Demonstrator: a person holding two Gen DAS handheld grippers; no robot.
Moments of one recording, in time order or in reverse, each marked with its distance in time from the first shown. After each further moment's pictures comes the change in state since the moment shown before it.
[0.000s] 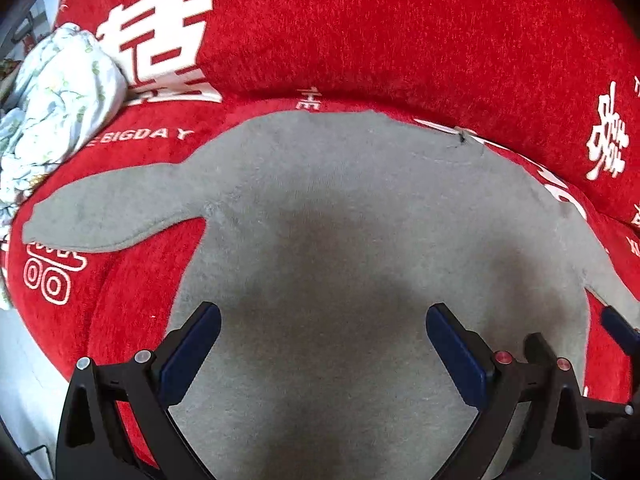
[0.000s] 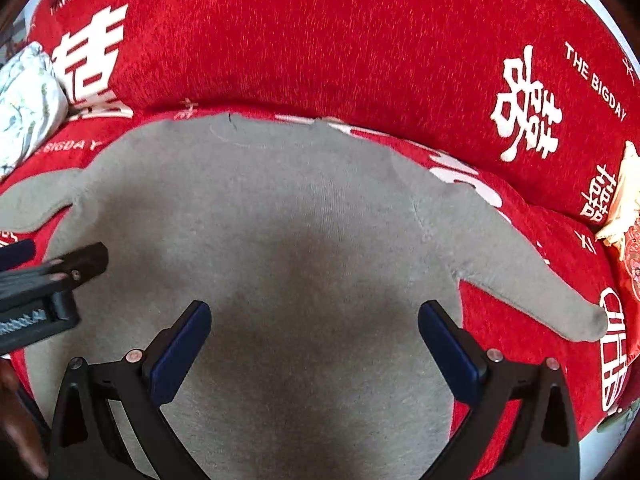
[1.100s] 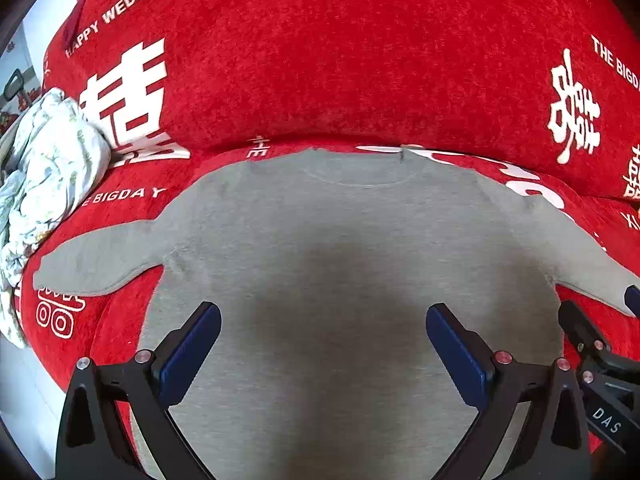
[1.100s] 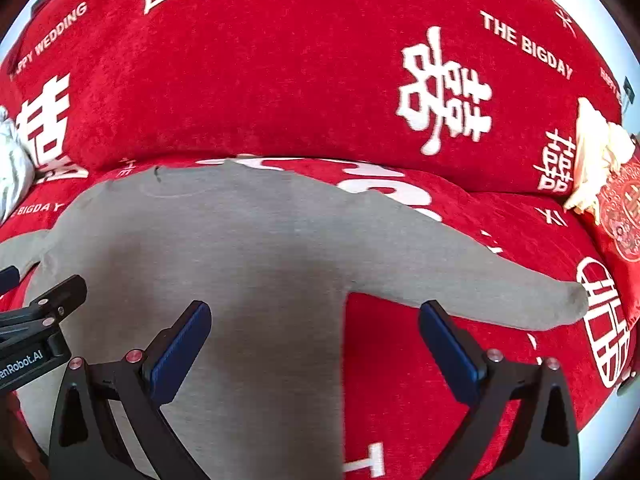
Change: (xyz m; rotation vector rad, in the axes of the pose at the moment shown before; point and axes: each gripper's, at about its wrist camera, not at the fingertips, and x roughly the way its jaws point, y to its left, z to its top) left arm -0.026 -0.091 -0.004 0.130 -0.117 0.028; right arm -0.015 -0.103 -0.006 0.160 -0.097 -0.057
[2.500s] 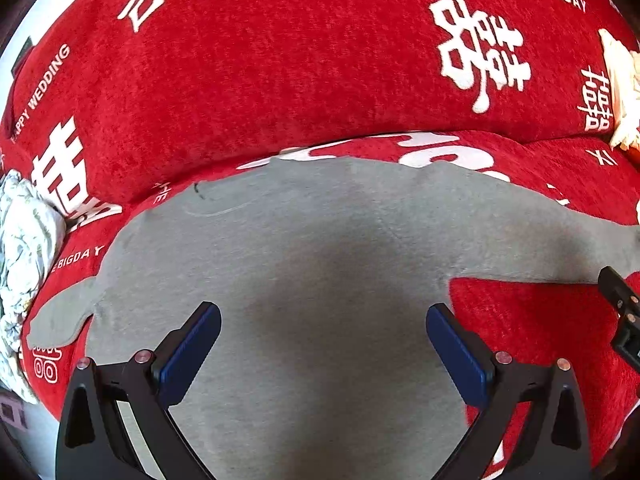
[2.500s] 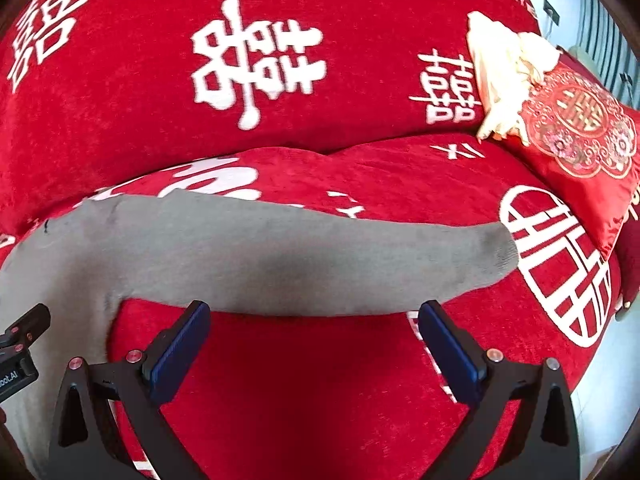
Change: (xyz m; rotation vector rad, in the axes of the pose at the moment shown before) left arm 0.004 -0.156 0.004 0.220 -0.008 -0.022; right arm 0.019 -0.186 -0.022 0.250 0.021 -0.146
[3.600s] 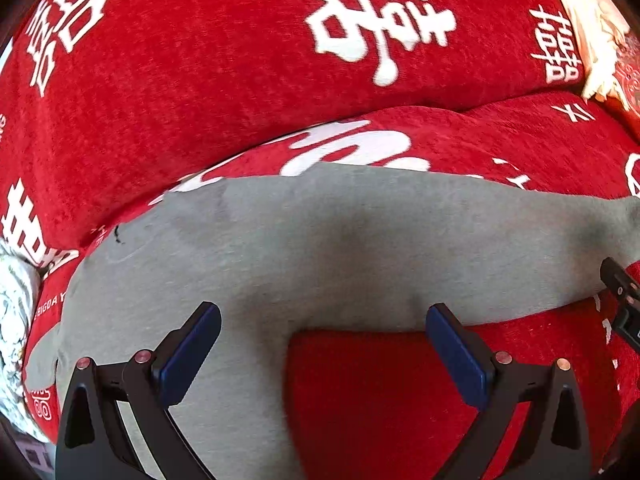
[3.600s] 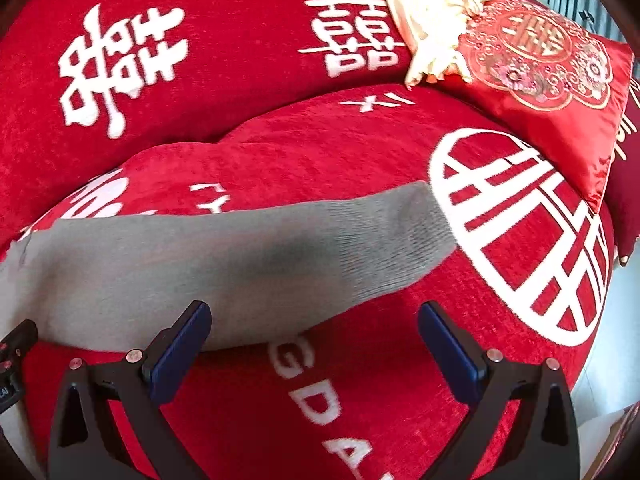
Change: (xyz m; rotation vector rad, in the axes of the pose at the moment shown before) left arm 0.031 -0.128 0.029 0.158 0.031 -0.035; right arm 0.062 -0.112 0.001 0.161 0.062 -0.093
